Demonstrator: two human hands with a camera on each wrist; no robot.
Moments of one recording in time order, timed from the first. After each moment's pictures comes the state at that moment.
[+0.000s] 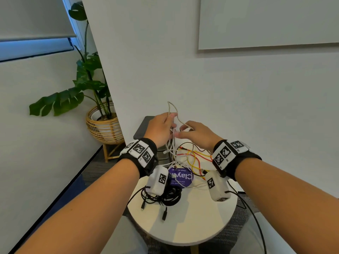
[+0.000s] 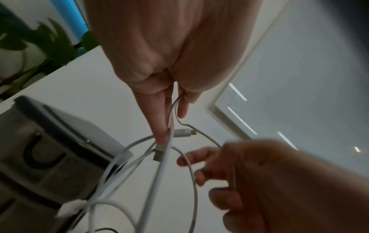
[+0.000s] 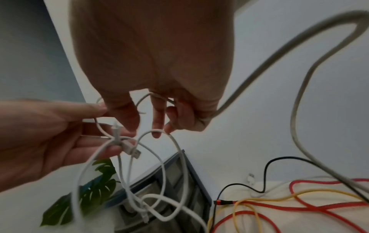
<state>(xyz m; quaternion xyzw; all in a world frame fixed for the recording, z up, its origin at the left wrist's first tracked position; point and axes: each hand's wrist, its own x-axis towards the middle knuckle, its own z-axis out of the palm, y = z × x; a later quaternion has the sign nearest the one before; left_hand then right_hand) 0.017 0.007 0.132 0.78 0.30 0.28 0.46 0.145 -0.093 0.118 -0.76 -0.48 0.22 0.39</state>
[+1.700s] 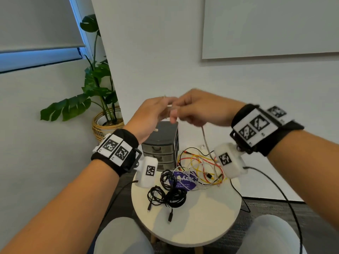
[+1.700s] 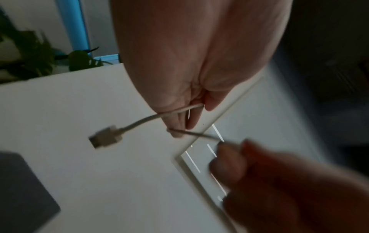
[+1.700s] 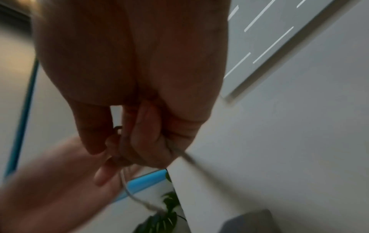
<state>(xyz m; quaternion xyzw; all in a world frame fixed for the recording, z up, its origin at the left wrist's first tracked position) -0.047 -0.007 0.209 0.78 0.15 0.31 0.52 0.100 -0.131 0.250 -0.61 -0.66 0.27 0.35</state>
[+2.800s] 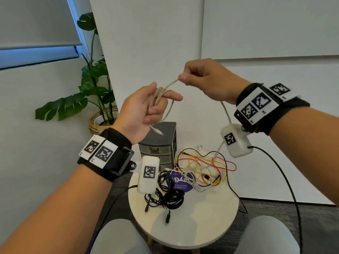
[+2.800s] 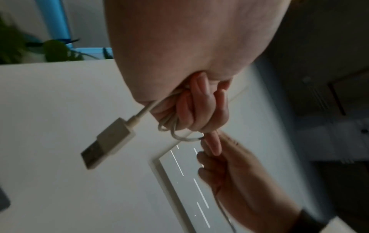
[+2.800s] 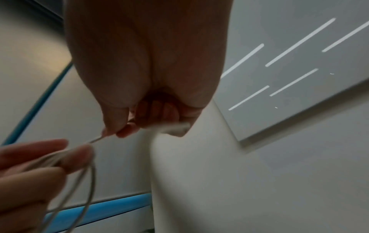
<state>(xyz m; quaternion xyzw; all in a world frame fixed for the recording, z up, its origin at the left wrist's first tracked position) -0.062 -0.020 0.233 0.67 0.06 0.28 0.69 0.133 -0.117 0.287 -0.65 -0.67 0.01 0.38</state>
